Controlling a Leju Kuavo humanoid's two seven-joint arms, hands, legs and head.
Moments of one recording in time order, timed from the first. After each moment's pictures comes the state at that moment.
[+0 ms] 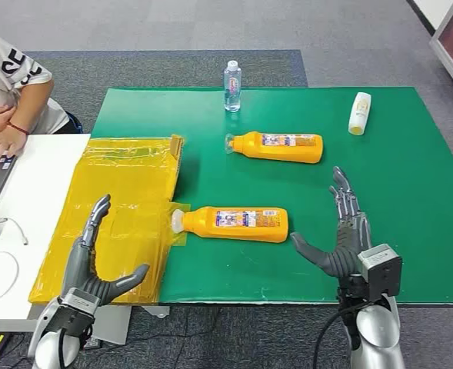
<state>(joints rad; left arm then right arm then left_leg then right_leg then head) 0.16 -0.09 -0.03 -1.76 -0.51 -0.10 -0.63 -0.02 0.17 0.06 -1.71 0.32 0.15 -0.47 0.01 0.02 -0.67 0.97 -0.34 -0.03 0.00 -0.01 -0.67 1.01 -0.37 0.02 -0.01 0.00</state>
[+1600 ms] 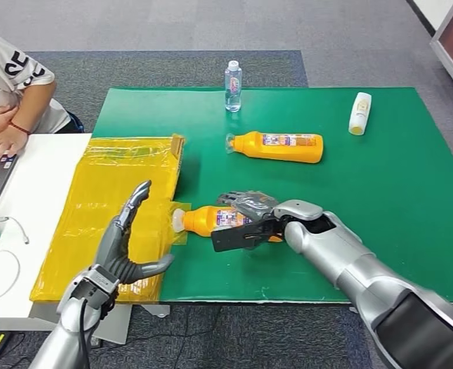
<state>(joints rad) -0.05 0.00 -0.20 -1.53 -0.37 -0.15 -0.70 -0.87 0.02 1.03 -0.67 0.70 0.23 -0.29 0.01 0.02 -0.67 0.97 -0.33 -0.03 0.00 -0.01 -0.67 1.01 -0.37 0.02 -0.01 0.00</state>
